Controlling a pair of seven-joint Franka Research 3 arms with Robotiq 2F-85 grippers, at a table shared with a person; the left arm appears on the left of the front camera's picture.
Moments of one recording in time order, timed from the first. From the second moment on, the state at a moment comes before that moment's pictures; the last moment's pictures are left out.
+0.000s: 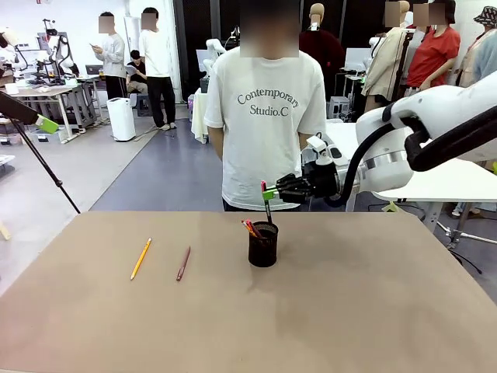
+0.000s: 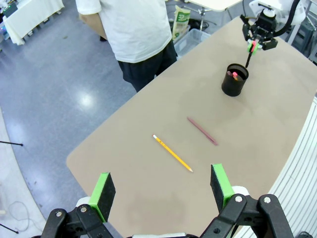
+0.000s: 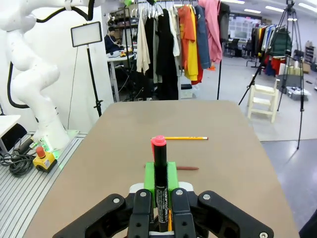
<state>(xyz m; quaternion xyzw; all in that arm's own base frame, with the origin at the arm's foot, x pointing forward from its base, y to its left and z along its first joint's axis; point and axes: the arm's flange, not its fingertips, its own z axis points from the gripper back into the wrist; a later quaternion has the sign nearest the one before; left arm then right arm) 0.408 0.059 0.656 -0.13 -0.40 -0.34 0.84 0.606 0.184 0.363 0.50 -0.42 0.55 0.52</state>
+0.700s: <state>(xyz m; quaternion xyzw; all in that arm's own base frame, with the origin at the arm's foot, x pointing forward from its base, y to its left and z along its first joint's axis) 0.409 0.059 0.656 -0.13 -0.40 -0.34 0.84 0.612 0.191 0.322 0.52 -0.40 0.54 0.54</state>
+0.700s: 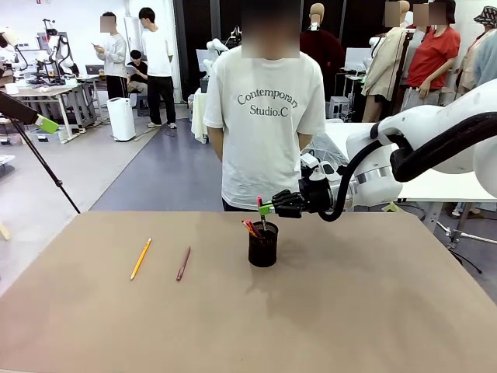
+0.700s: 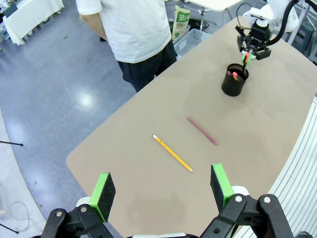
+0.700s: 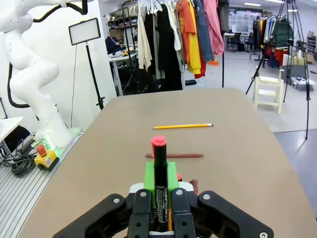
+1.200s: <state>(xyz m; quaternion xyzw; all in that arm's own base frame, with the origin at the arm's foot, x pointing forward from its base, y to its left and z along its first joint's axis) 0.409 0.059 0.656 -0.13 -0.40 -0.34 0.84 0.612 0.191 0.321 0.52 -0.40 0.54 0.54</state>
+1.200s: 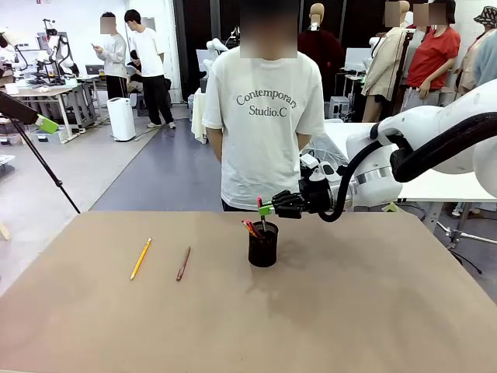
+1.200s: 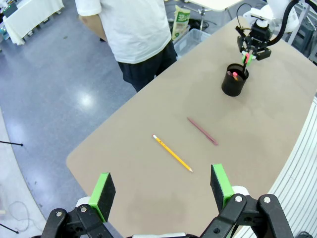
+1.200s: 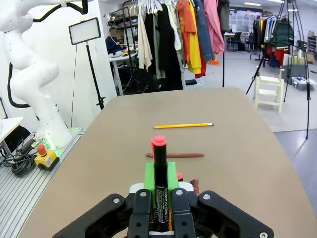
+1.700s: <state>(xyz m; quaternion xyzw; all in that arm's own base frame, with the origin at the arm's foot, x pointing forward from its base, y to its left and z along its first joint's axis) 0.409 0.059 0.656 -0.13 -0.40 -0.34 0.84 0.614 0.186 0.329 0.50 -0.40 0.54 0.54</state>
